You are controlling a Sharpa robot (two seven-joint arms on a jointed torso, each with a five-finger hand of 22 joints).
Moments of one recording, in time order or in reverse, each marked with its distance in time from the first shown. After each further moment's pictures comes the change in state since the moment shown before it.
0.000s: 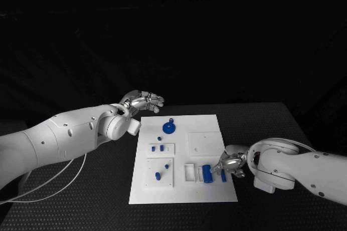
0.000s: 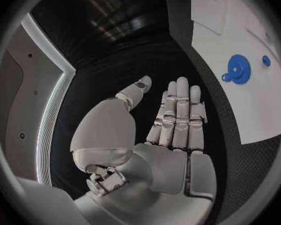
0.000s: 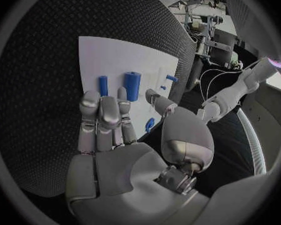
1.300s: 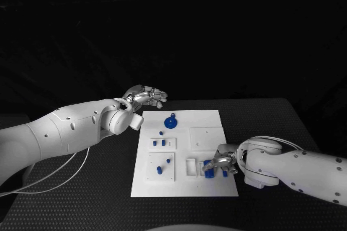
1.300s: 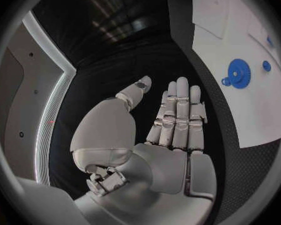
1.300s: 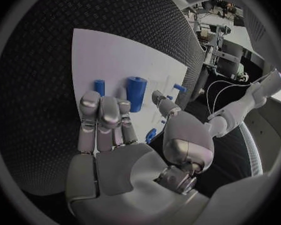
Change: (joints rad) left arm 0.000 0.000 0.000 0.008 0.001 0.012 -0.003; left_hand -0.003 0.004 -0.002 0.004 0.000 0.000 0.000 0.000 -0.001 -0.006 -0.001 0.000 -0.001 0.000 0.000 -0.004 0.003 0.000 0.000 0.000 -0.004 0.000; right arm -0.037 0.113 -0.010 -0.082 -0.096 0.019 -0.032; right_hand -0.112 0.006 -0.084 -0.064 0.000 -0.009 0.012 -0.024 0.011 0.003 0.004 -0.020 0.031 -0.022 0.008 0.008 -0.018 -0.004 -0.008 0.000 0.004 0.000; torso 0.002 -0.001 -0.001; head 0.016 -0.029
